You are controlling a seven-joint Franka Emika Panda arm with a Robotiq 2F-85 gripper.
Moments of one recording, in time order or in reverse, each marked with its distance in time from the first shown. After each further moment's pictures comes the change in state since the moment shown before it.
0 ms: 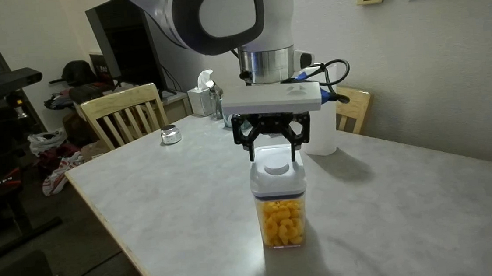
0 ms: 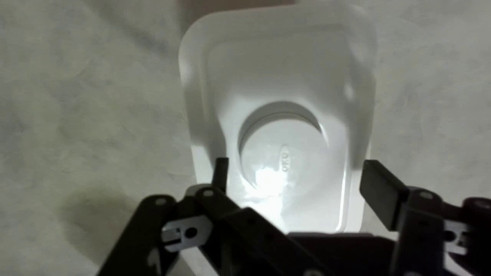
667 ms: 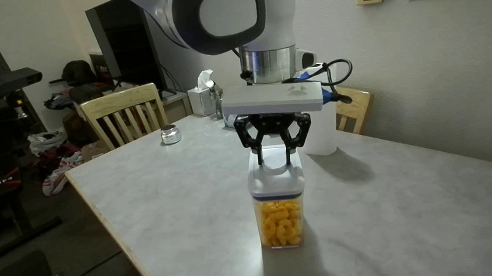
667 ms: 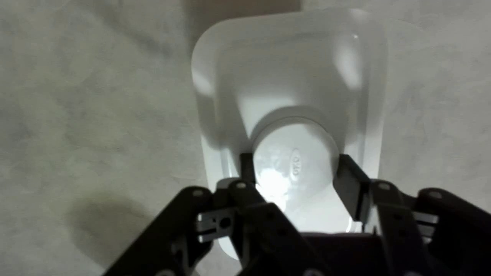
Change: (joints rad) arm 0.000 -0.002 -0.007 -0.001 -0.002 0.001 0.011
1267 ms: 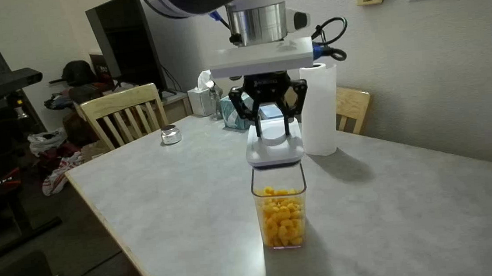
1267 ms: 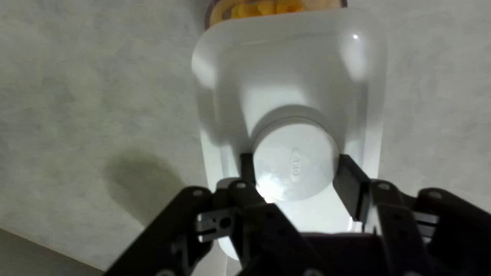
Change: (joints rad) arm 0.022 -0.092 0.005 0.010 -0.021 -0.021 0.067
